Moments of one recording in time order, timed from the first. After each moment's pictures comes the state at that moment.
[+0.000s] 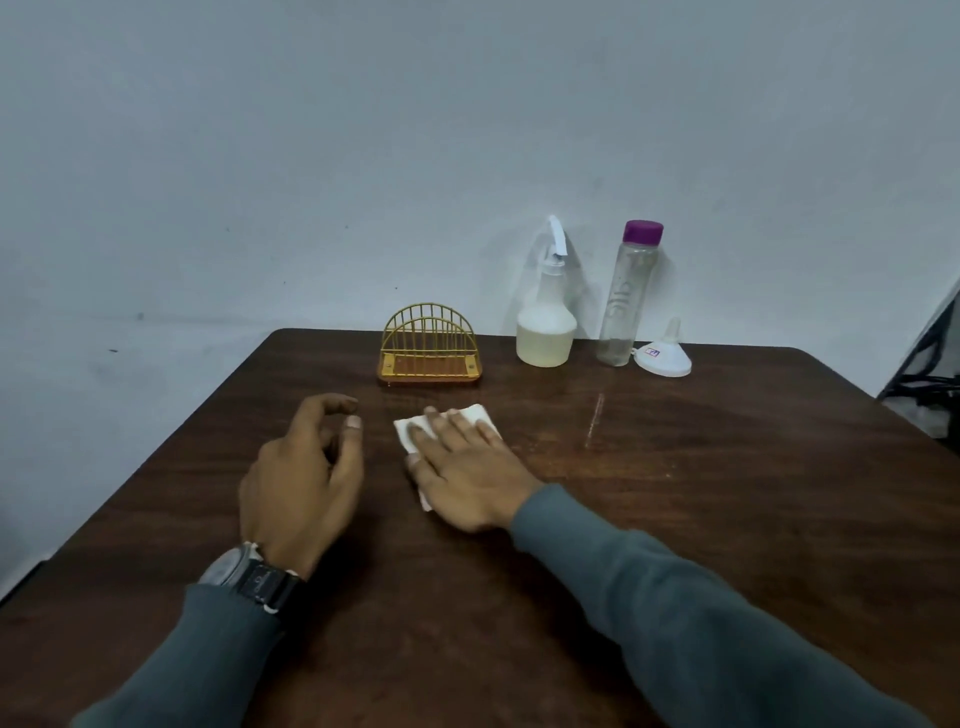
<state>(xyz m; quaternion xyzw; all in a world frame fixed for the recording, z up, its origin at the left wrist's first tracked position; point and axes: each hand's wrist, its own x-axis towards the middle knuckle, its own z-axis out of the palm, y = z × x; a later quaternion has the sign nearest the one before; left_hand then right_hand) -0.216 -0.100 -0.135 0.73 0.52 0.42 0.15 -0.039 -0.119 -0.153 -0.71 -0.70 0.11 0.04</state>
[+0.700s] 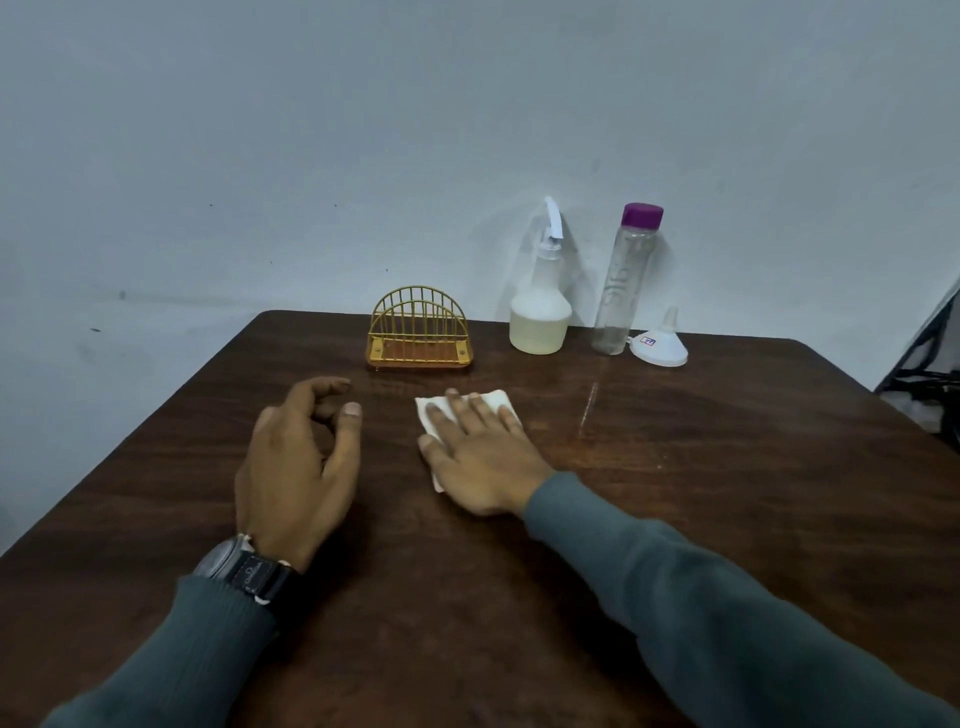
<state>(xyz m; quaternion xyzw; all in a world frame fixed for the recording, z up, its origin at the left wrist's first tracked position) -0.205 -0.095 -0.149 0.73 0.47 0.48 0.12 -0.015 -0.126 -0.154 -0.74 -0.67 0.12 0.04</state>
